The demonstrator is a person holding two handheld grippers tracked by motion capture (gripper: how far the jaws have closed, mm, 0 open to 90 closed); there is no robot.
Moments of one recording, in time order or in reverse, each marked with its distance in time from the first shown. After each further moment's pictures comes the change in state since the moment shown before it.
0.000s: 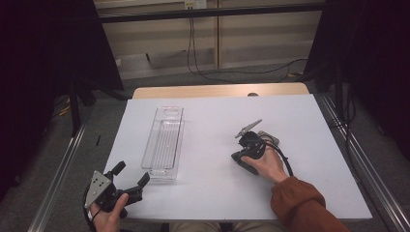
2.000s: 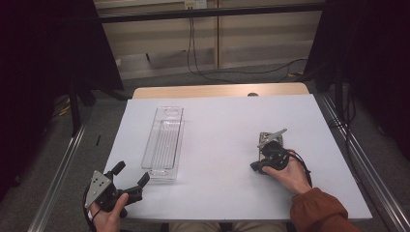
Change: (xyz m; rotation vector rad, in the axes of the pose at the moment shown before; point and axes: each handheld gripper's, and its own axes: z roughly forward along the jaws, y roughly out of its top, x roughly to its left) left arm 0.001 0.000 0.001 -0.003 0.004 -0.004; right arm -0.005 -0.055 -0.041 0.015 -0.005 0.048
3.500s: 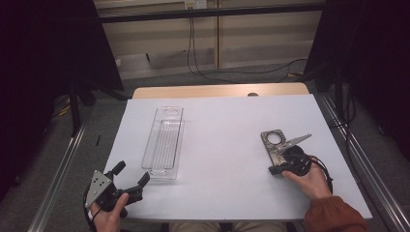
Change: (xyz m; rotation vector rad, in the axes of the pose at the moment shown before) left arm 0.000 0.000 0.001 0.003 -0.003 -0.003; right arm -0.018 -0.044 -0.033 -0.019 -0.041 0.088
